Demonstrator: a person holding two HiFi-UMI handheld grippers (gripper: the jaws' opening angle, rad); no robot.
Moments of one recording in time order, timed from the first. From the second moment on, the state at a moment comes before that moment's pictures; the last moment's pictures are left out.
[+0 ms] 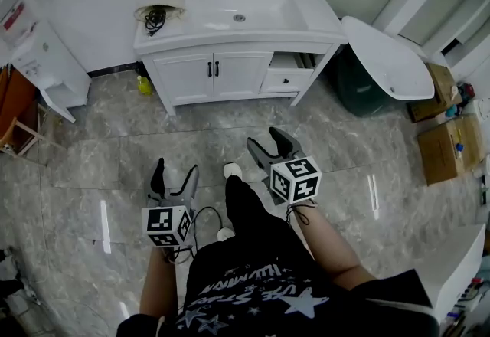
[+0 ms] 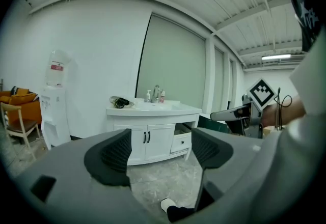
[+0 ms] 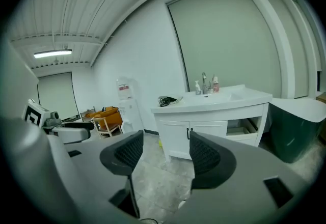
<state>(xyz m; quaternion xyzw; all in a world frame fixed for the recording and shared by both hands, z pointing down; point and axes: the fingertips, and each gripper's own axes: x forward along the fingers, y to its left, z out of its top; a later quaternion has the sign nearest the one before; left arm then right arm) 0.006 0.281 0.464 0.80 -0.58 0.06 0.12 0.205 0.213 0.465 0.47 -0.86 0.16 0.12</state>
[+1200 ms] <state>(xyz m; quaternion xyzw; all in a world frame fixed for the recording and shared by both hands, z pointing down) -0.053 -0.023 0.458 0.71 -0.68 0.09 0.13 0.120 -0.135 0.482 0.34 -0.91 0.22 0.13</state>
